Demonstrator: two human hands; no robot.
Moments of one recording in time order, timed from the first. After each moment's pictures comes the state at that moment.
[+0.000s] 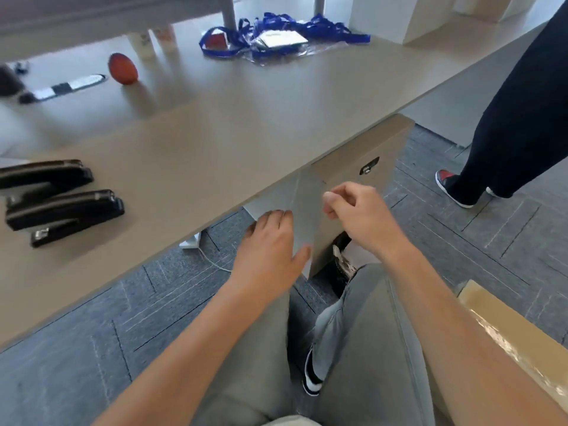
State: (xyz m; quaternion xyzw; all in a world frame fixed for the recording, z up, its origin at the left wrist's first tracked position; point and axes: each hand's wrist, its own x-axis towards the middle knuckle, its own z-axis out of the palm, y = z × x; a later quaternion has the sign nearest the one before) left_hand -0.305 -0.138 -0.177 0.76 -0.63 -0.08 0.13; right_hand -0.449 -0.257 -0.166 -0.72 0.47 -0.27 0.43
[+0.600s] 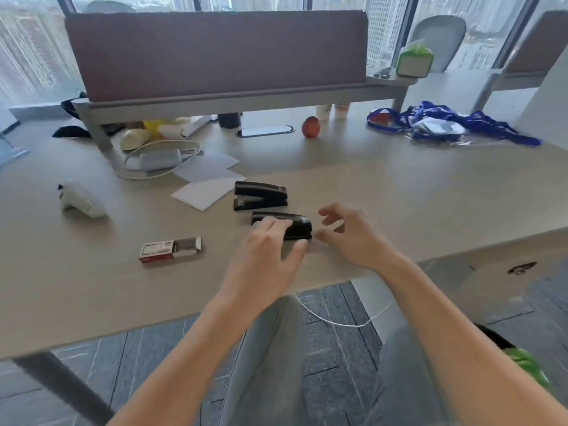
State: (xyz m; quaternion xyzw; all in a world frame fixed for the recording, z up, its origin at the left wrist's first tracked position) left_hand -0.122 0.025 -0.099 0.84 -0.44 0.04 0.33; right_hand -0.201 -0.161 -0.111 -0.88 0.25 -0.16 0.38
